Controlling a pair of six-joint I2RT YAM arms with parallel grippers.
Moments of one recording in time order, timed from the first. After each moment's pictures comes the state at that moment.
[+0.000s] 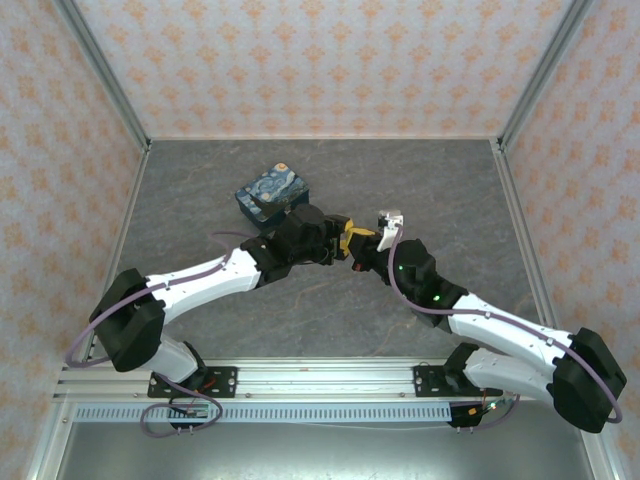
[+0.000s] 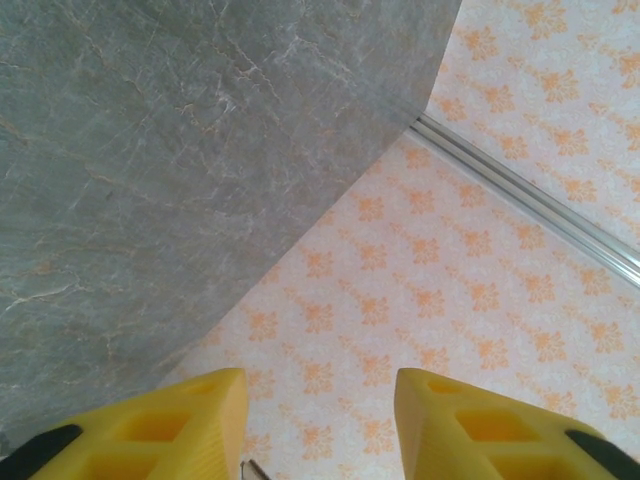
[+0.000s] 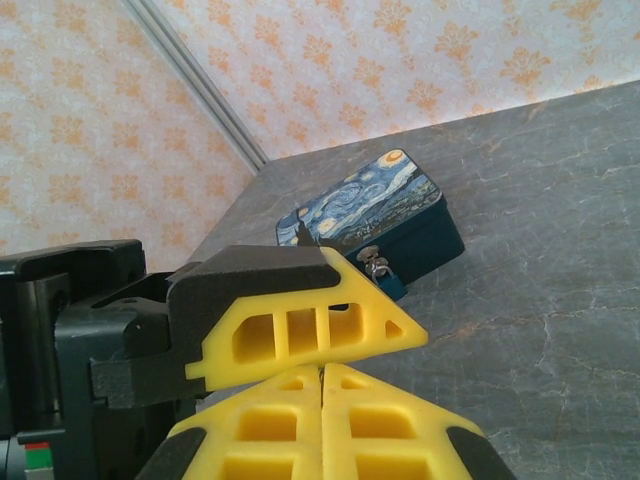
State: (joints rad) left arm -0.80 1.49 1.01 -0.01 0.03 -2.10; right arm 0.80 1.01 0.52 0.32 0.12 0.55
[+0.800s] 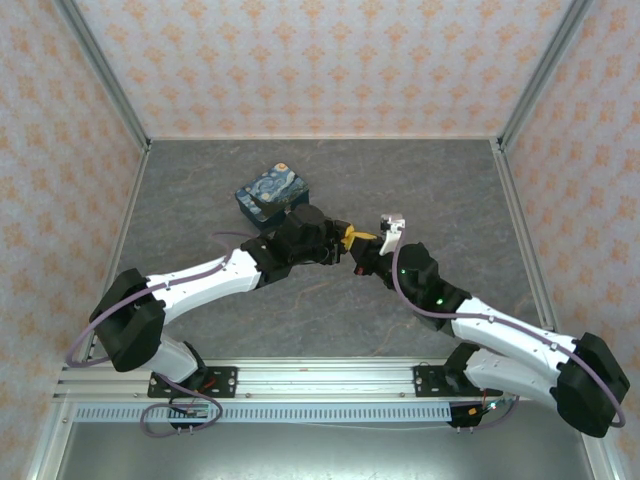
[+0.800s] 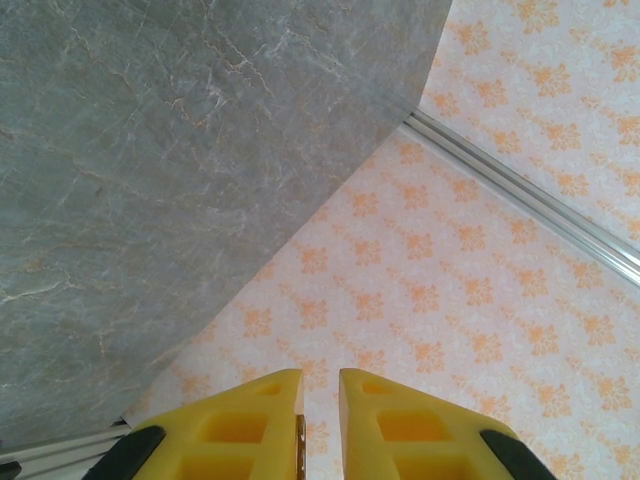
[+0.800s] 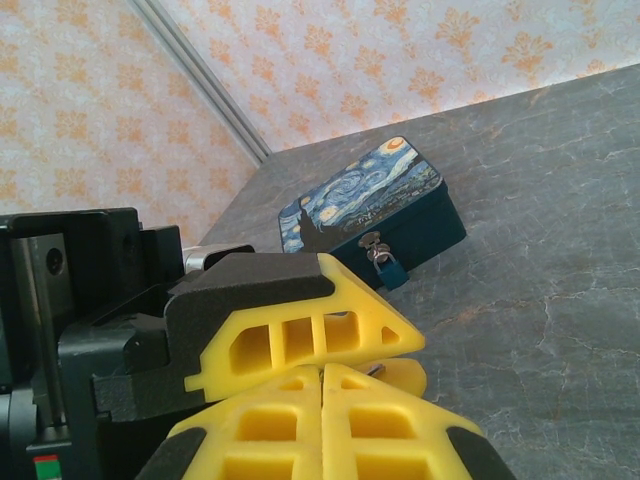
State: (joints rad) left arm -0.80 1.49 1.01 0.00 0.03 -2.10; right arm 0.80 0.97 0.49 0.30 0.12 0.57
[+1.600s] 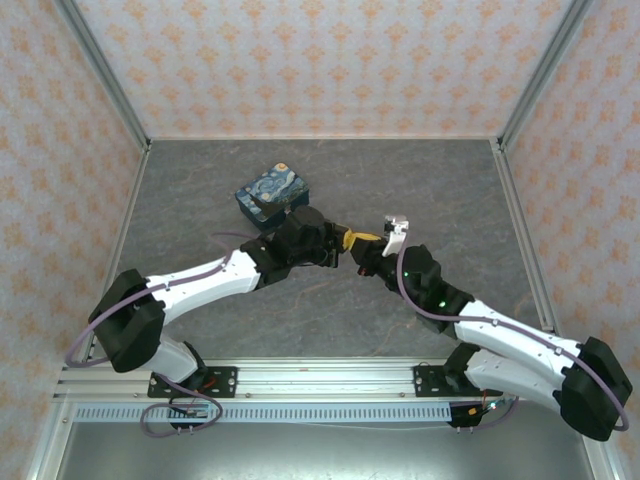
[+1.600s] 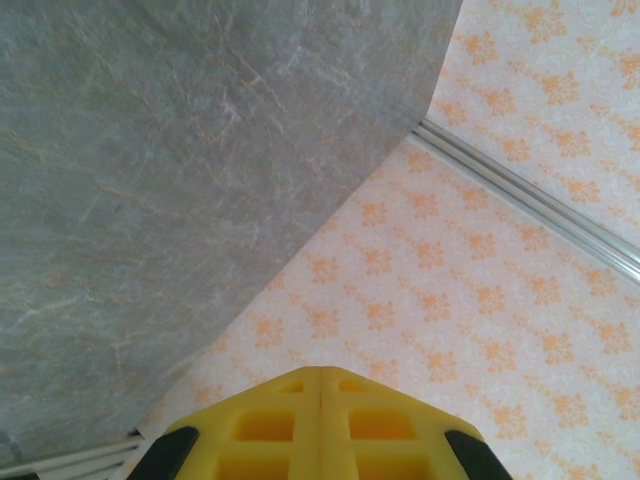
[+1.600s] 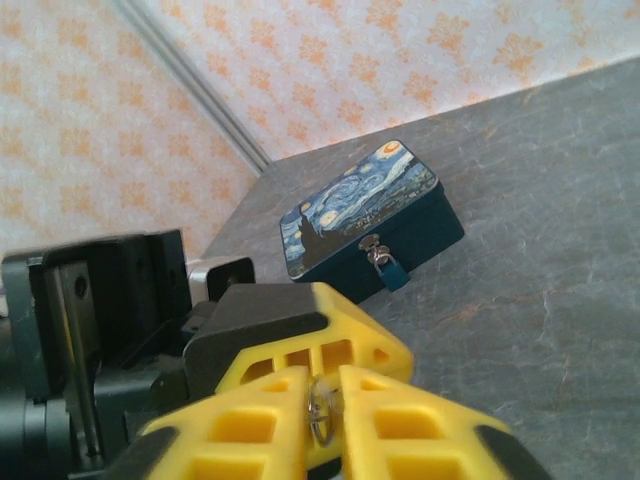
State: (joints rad) left arm -0.80 1.48 0.99 -0.03 0.00 -2.05; right arm 0.81 0.93 0.48 0.28 0.14 0.61
